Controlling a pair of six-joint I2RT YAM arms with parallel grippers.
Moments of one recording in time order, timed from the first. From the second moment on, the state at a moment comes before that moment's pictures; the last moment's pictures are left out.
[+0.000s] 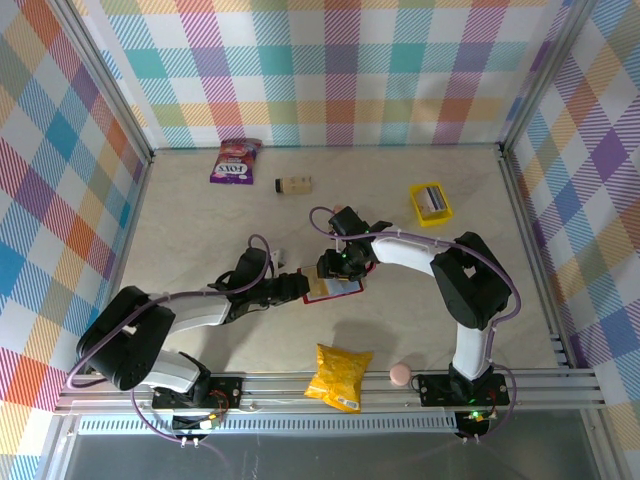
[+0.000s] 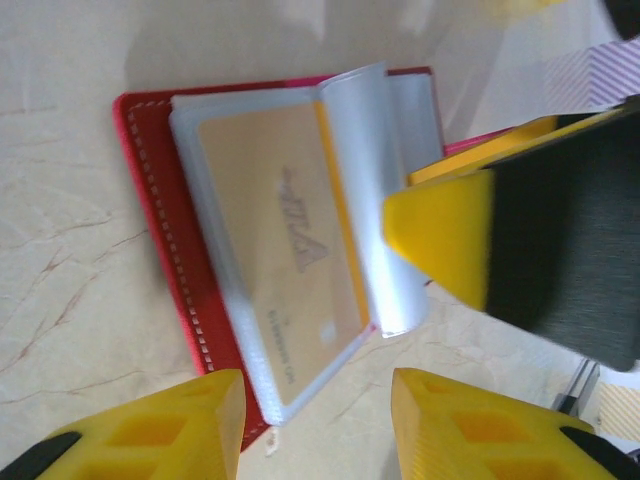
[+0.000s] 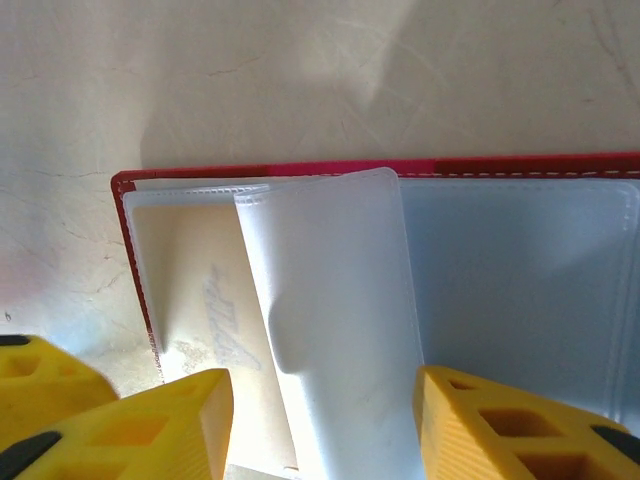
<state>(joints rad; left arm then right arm) -0.57 1.40 0.45 0.25 0.41 -0.83 0.71 1.86 1.19 -0.50 -0.30 0.59</state>
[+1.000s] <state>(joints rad) -0.52 0.97 0.36 -0.03 0.23 -0.87 0.86 1.85 1.30 -0.46 -0.28 0.66</state>
